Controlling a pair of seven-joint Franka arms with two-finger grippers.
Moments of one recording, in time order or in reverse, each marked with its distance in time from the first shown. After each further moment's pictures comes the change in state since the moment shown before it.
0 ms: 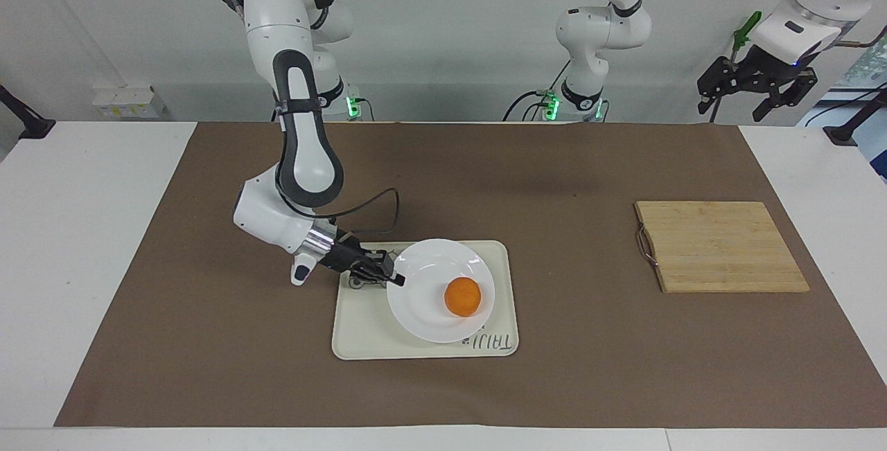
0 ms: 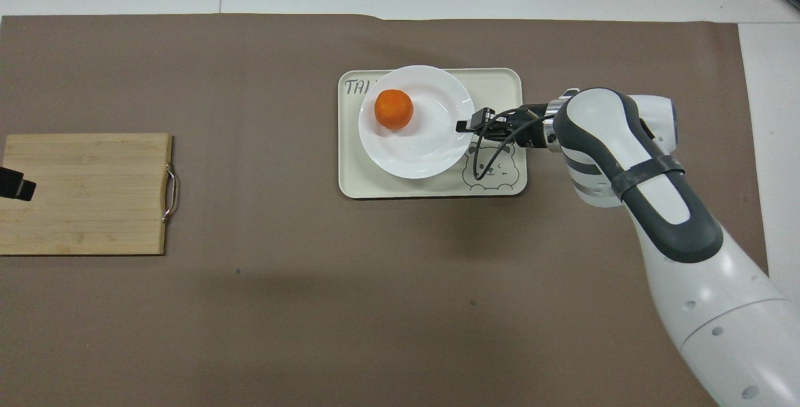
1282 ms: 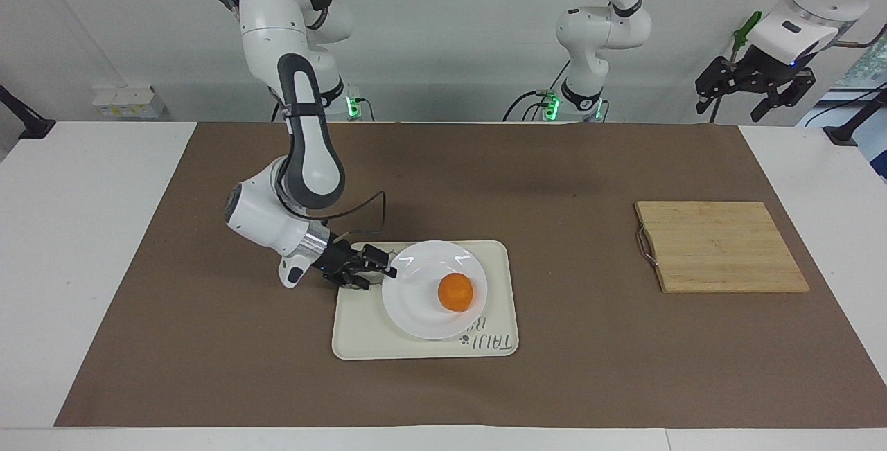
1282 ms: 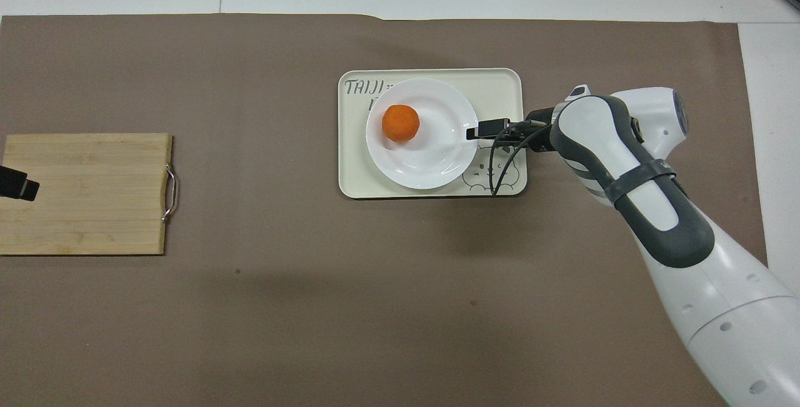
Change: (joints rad) left arm 0.000 0.000 -0.011 0.000 0.000 0.000 0.000; right arm -0.021 -0.008 -0.009 0.000 -0.252 0.000 -0.010
